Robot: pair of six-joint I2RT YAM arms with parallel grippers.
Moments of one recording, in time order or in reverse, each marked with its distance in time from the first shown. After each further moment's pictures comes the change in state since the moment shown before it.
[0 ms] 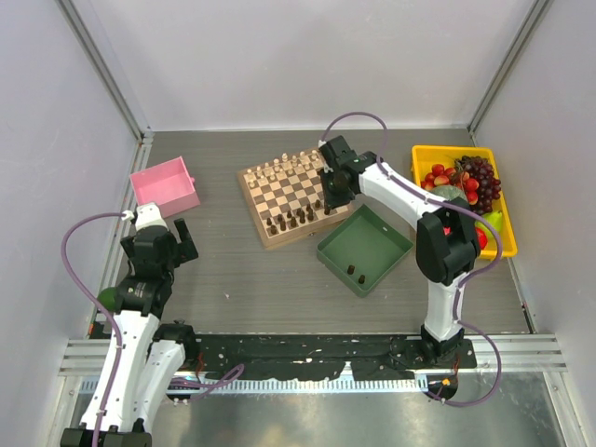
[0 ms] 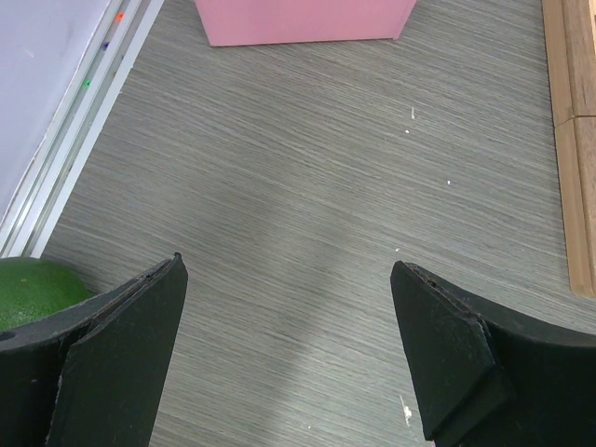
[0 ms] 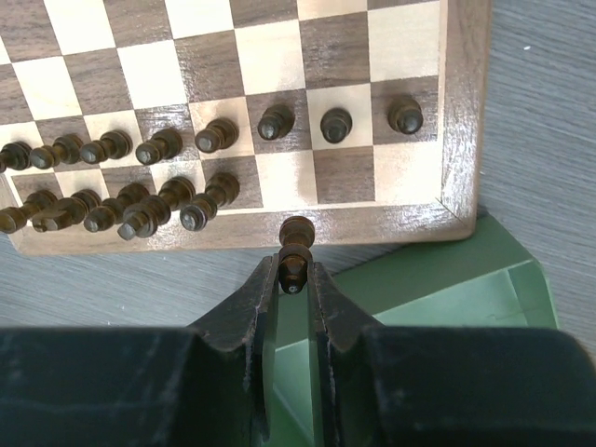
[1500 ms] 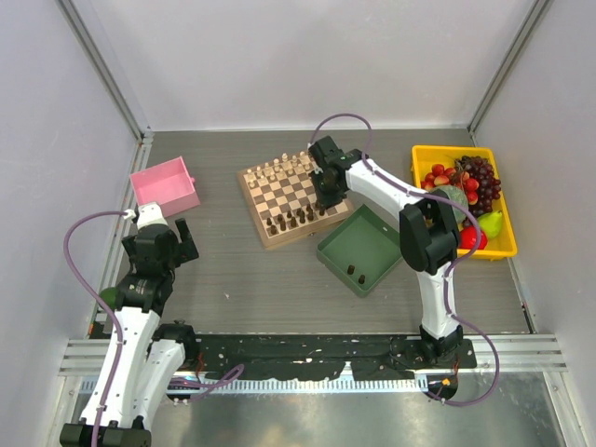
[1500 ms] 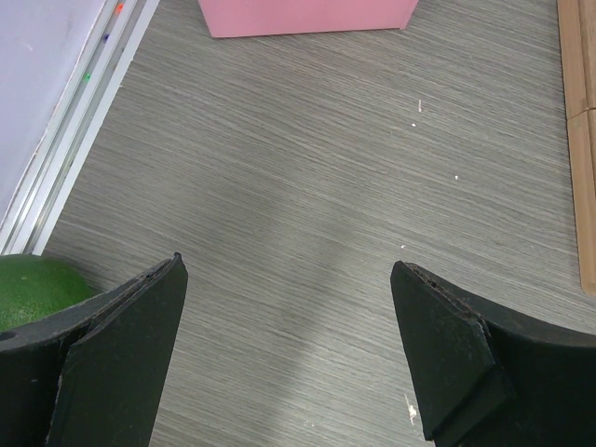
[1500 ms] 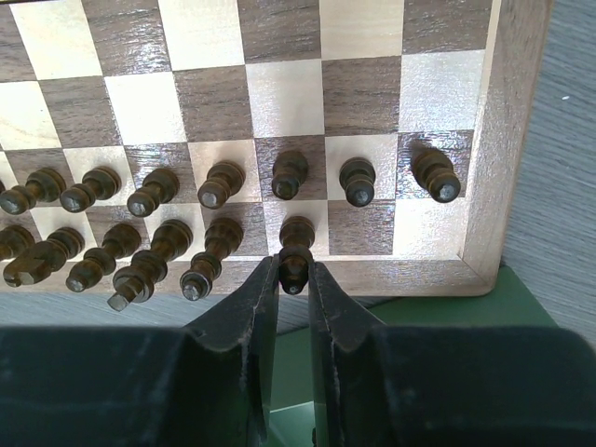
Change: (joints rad) left arm 0.000 0.018 0.000 -0.001 -0.004 0.003; right arm 0.022 0.158 0.140 -0.037 0.008 -0.044
